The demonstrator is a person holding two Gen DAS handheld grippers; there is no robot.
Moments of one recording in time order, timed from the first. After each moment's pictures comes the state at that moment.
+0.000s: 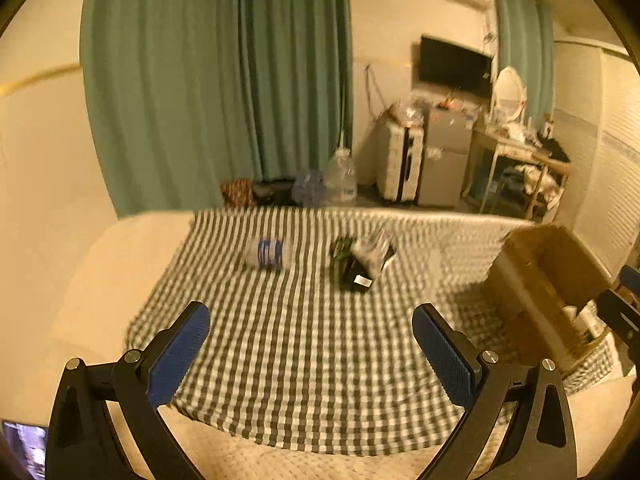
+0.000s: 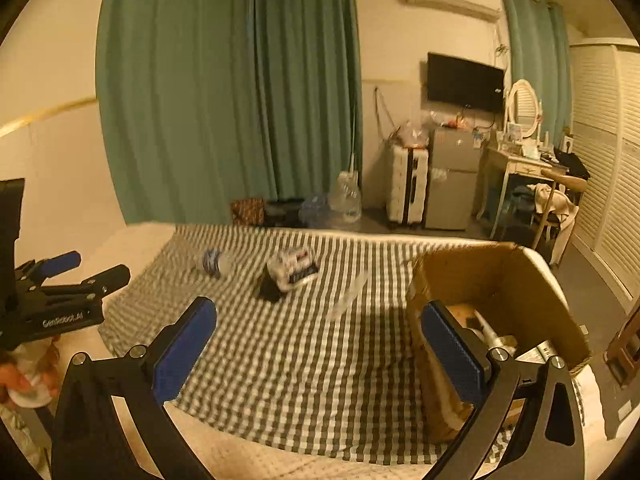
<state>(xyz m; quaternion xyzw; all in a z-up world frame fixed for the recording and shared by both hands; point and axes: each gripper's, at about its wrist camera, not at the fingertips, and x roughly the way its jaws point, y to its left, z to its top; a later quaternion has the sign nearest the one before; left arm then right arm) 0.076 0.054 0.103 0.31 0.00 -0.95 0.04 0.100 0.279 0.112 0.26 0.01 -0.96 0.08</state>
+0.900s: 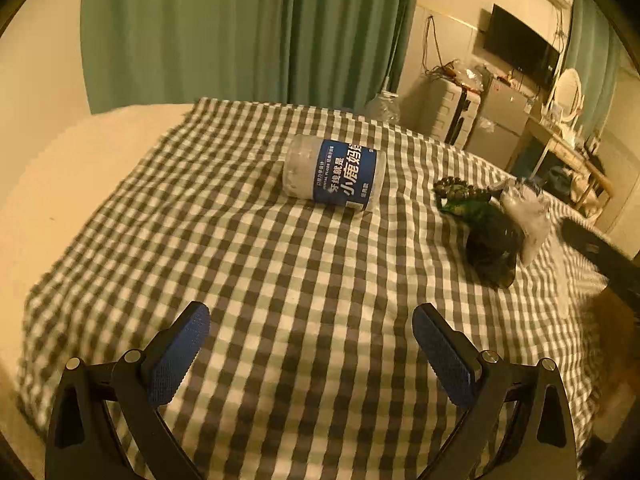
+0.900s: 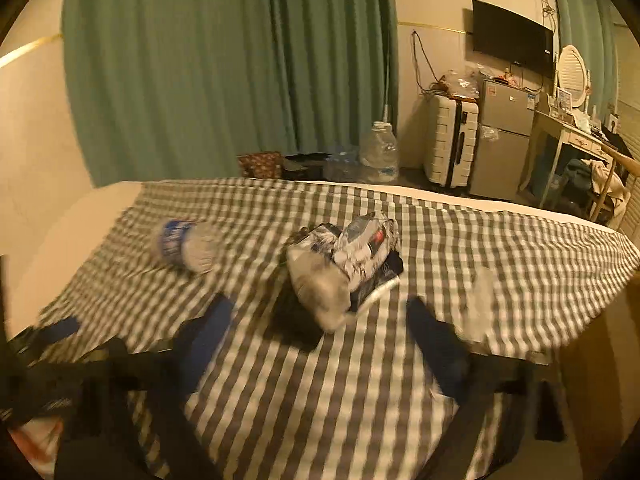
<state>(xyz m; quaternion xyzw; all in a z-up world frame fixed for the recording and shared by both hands) -0.091 -0.067 -0.074 0.39 0.09 -0.91 0.06 -0.165 0.160 -0.046 0.33 0.00 -0.94 0.10</state>
